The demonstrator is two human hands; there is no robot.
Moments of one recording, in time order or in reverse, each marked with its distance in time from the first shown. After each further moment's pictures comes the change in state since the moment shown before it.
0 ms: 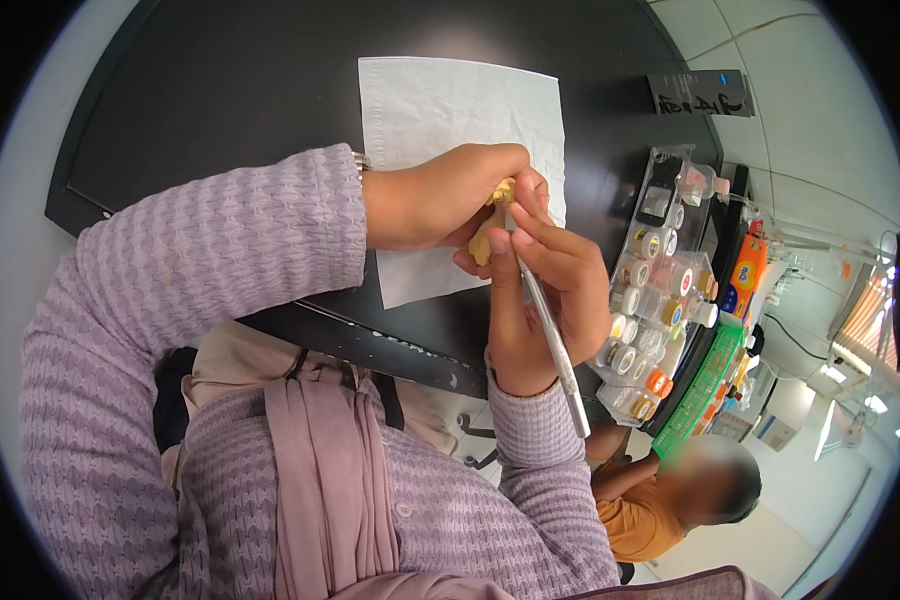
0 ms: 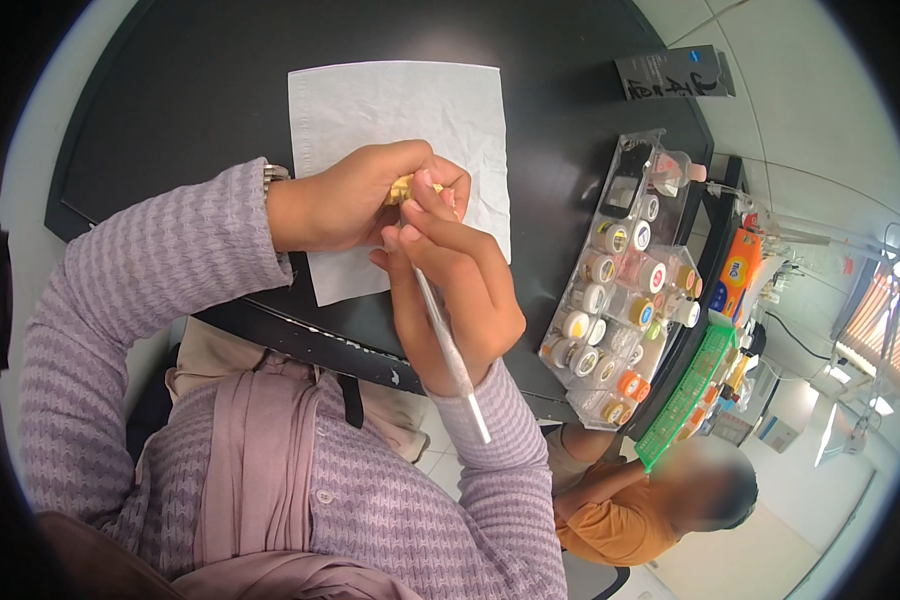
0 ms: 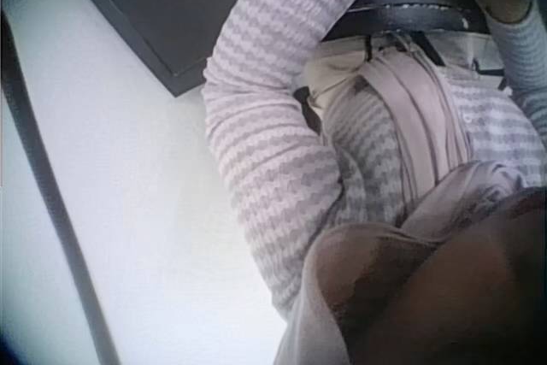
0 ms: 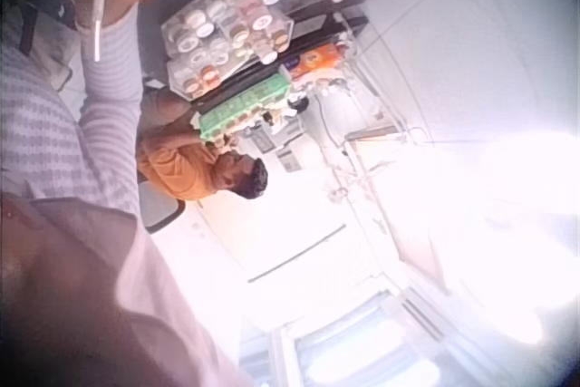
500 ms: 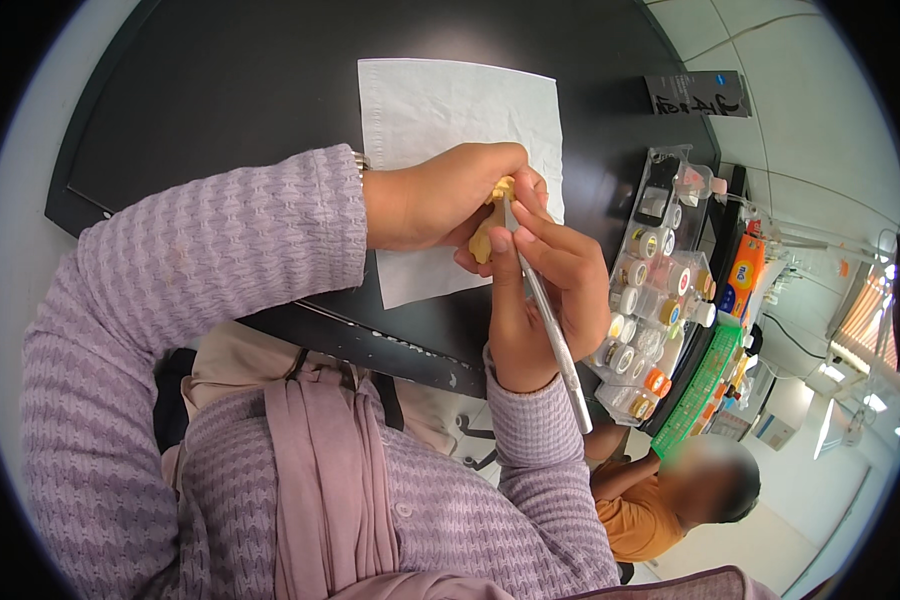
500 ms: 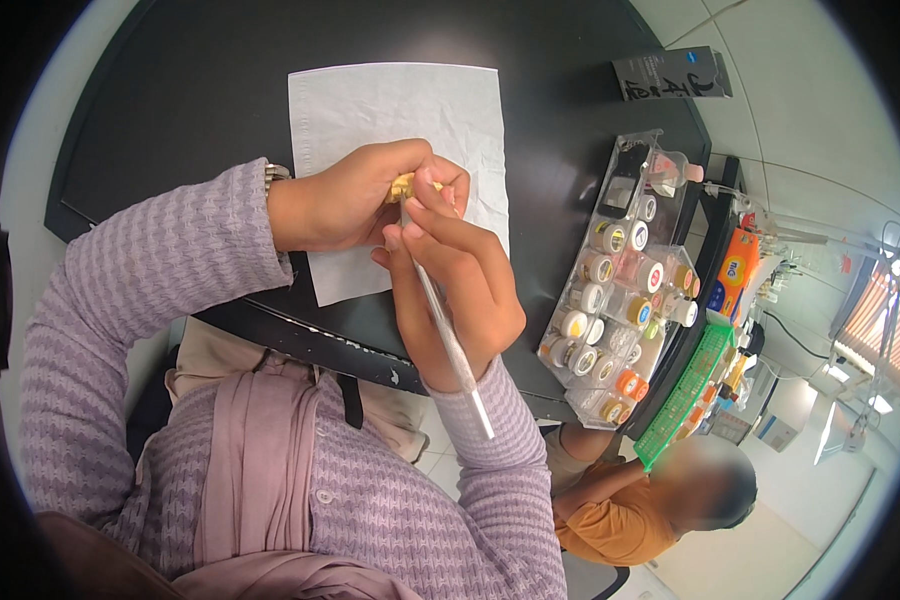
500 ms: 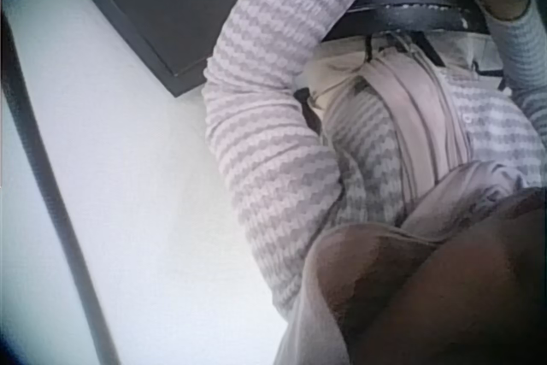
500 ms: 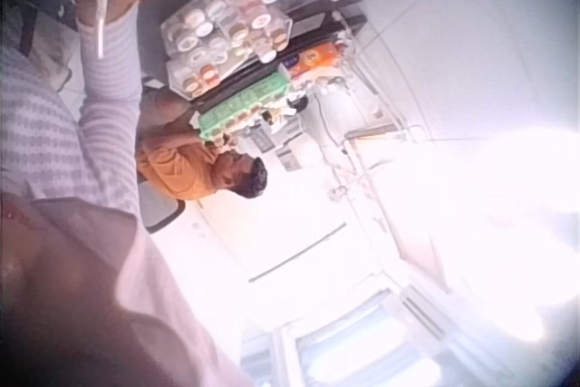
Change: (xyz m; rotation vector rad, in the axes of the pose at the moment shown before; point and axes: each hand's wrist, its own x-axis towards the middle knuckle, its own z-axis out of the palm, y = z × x) left_hand -0.001 0.002 0.003 -0.029 0.039 -0.005; right_hand 0.002 0.002 0.001 0.006 0.022 -0.034
